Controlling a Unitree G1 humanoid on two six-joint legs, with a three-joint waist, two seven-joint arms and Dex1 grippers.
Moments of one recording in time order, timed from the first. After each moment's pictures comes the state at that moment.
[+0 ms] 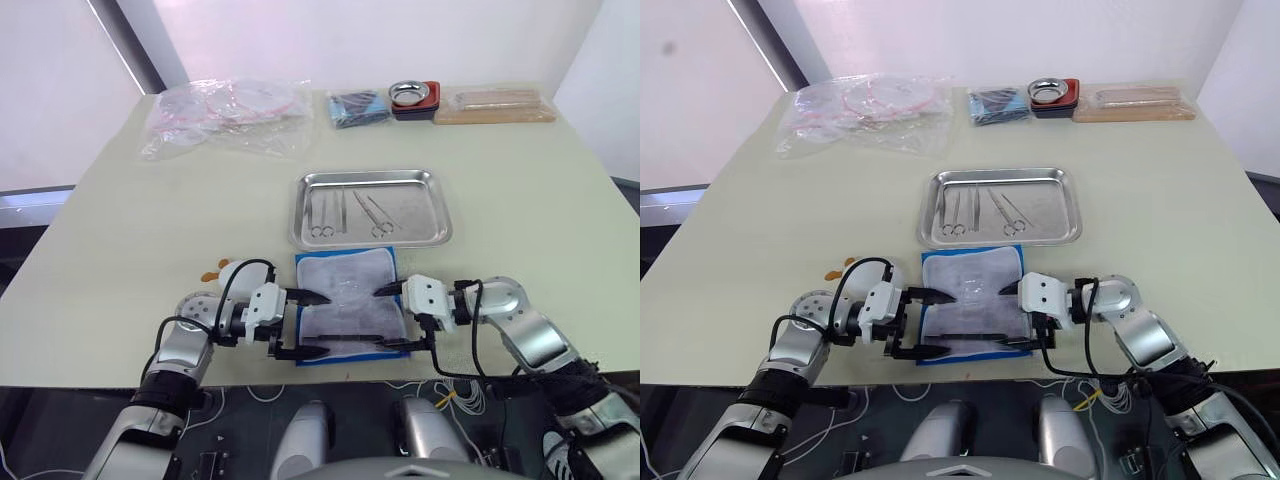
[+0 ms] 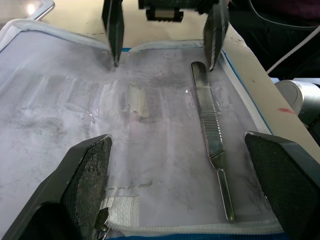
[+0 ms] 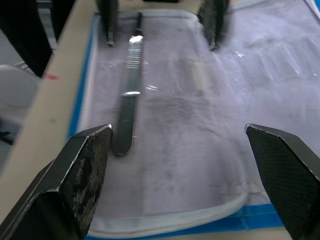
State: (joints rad) left arm -0.25 0.56 -0.17 0.38 -0.29 -0.30 -1.47; right arm -0.33 -0.53 0.40 -0.05 0.08 0.12 1.13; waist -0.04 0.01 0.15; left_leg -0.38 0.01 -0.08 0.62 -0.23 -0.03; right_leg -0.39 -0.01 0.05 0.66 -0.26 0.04
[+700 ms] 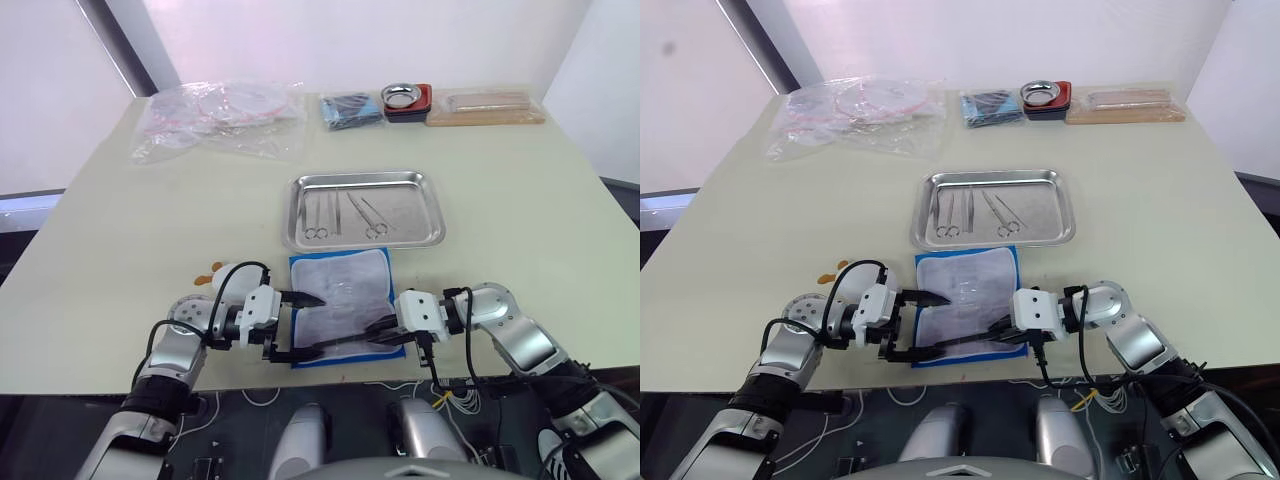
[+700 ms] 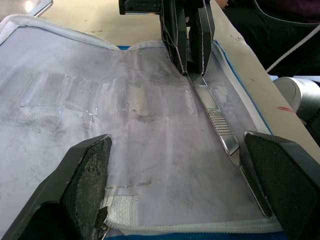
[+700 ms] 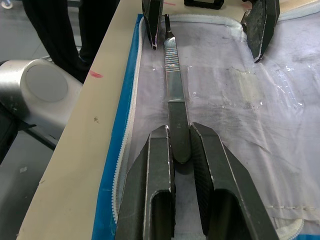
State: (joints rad) left arm -0.22 0.60 -0.16 0.35 -0.30 -0.29 -1.46; right arm -0.33 -0.52 0.46 -0.01 0.08 0.04 1.20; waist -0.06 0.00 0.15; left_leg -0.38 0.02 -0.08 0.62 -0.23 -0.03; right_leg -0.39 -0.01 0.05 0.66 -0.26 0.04
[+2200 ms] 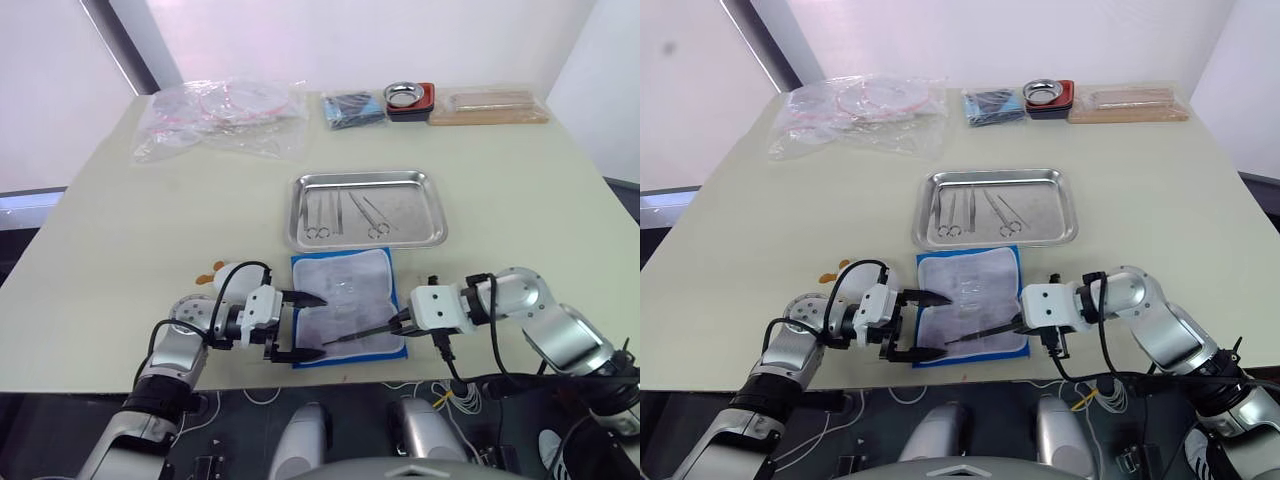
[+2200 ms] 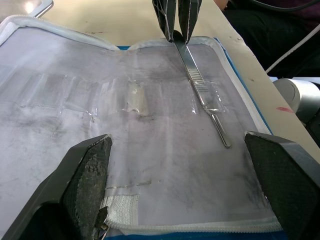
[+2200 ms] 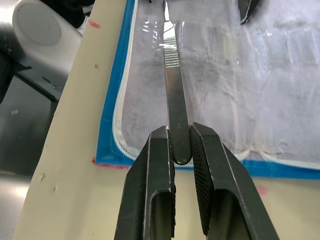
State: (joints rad) left arm -0.22 0.59 -0.17 0.35 -0.30 -0.29 -1.46; right arm -0.36 -0.73 0.44 -0.30 0.04 0.27 1.19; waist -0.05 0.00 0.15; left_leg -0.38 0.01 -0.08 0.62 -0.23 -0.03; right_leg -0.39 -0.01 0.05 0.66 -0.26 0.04
